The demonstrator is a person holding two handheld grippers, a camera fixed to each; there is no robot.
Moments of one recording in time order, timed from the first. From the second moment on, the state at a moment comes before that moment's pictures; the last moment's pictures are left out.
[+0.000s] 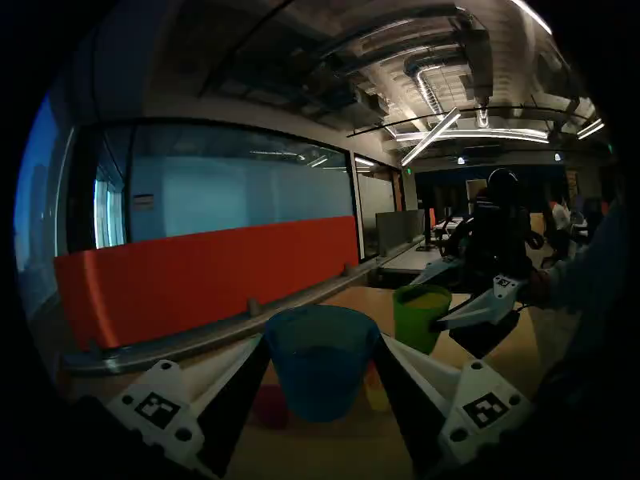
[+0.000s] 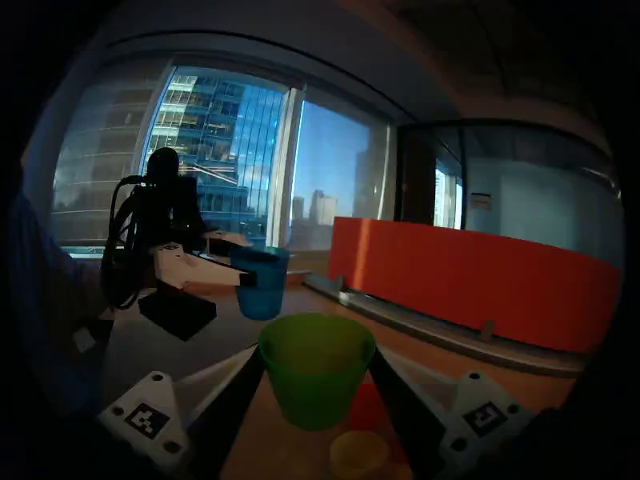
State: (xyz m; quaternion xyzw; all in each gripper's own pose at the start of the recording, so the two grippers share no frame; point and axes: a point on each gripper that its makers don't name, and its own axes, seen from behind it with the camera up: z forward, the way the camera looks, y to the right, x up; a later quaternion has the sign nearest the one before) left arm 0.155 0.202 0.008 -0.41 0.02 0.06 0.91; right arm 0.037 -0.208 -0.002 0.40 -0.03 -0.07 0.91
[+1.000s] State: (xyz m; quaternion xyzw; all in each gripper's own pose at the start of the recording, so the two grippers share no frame) left arm 0.207 0.221 -0.015 -0.37 0.14 0.26 0.88; right arm 0.015 -0.245 -0.008 0.44 -0.04 -0.08 0.89
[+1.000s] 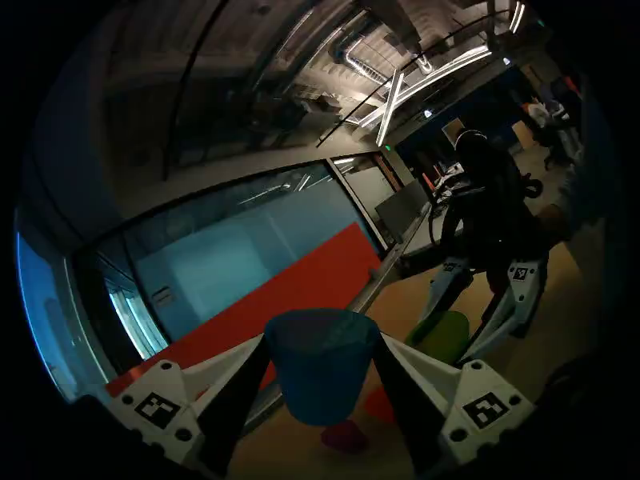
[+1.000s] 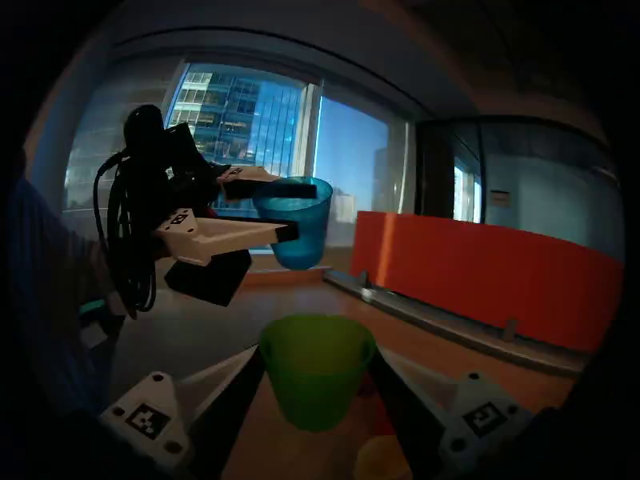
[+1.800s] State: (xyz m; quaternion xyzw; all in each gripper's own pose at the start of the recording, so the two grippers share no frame) left arm 0.219 0.243 -0.019 -0.35 0.19 0.38 0.84; right arm -0.002 -0.267 -0.016 0.46 -0.05 -0.07 0.88
